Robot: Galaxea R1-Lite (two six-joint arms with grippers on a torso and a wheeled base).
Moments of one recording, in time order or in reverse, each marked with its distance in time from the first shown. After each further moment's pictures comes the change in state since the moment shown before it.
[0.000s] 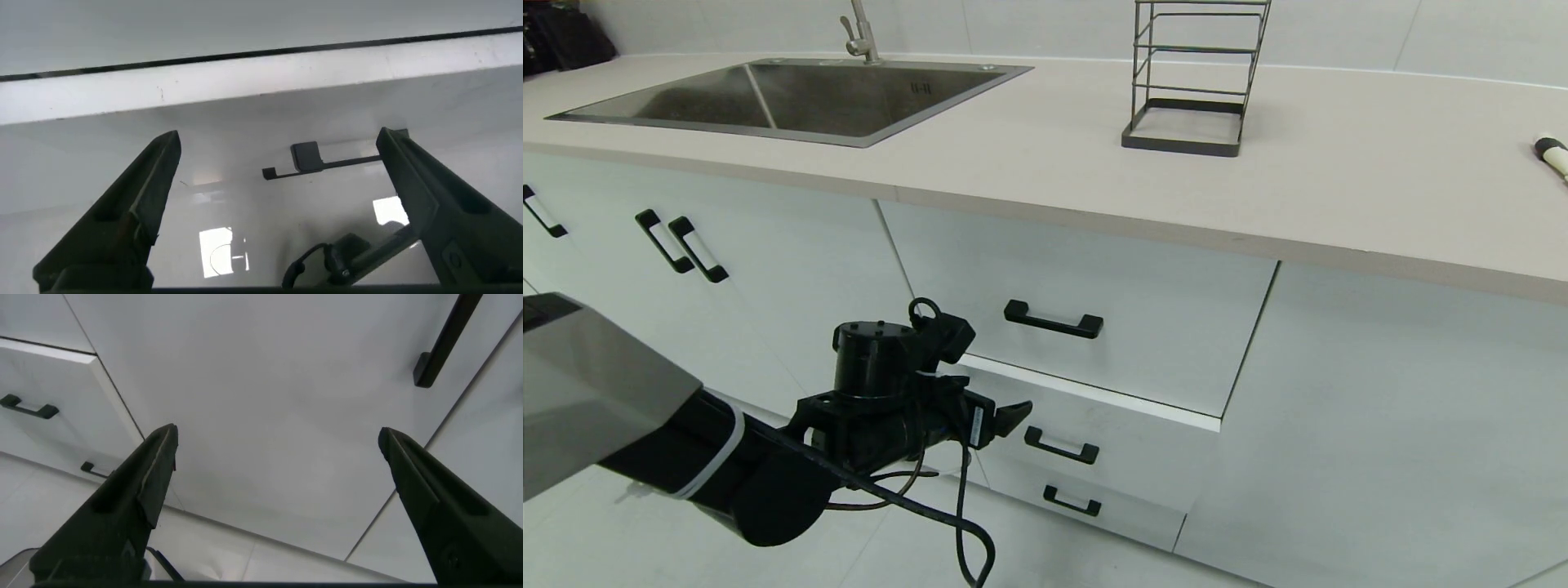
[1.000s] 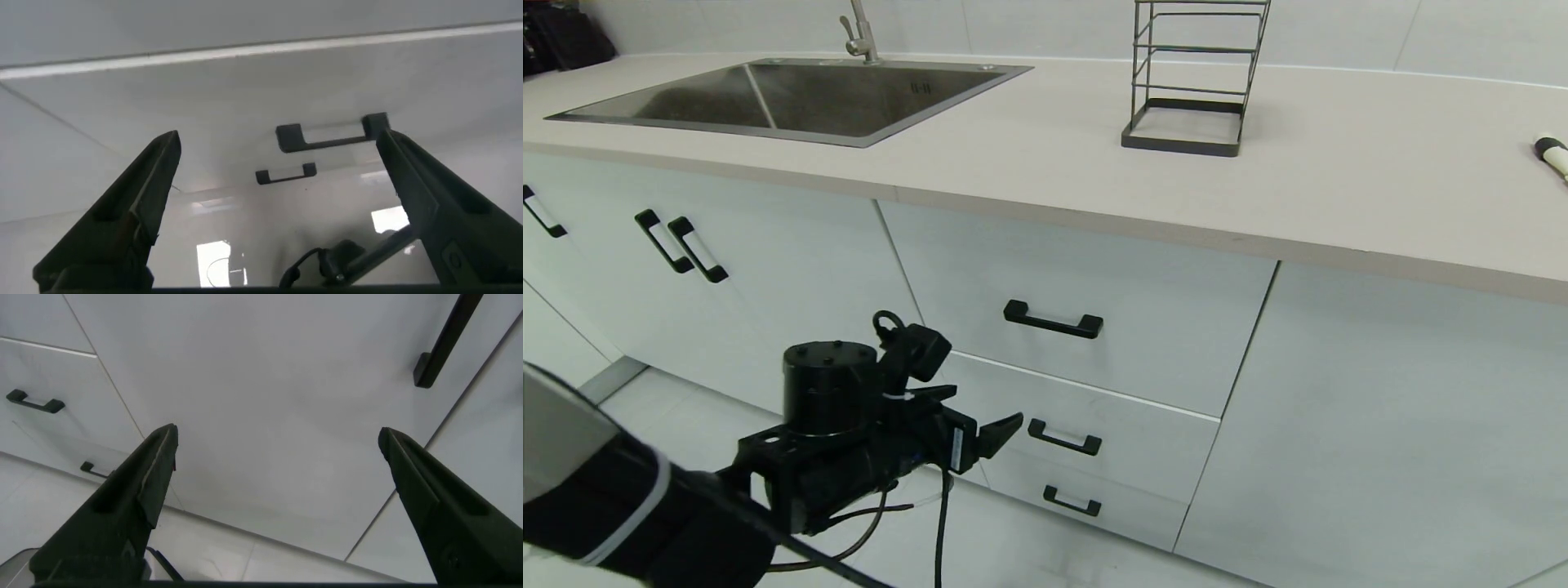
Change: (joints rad) left arm -0.024 -0.137 0.195 -0.130 0.002 -0.030; right arm 0.000 0.000 0.000 0.000 0.000 0.000
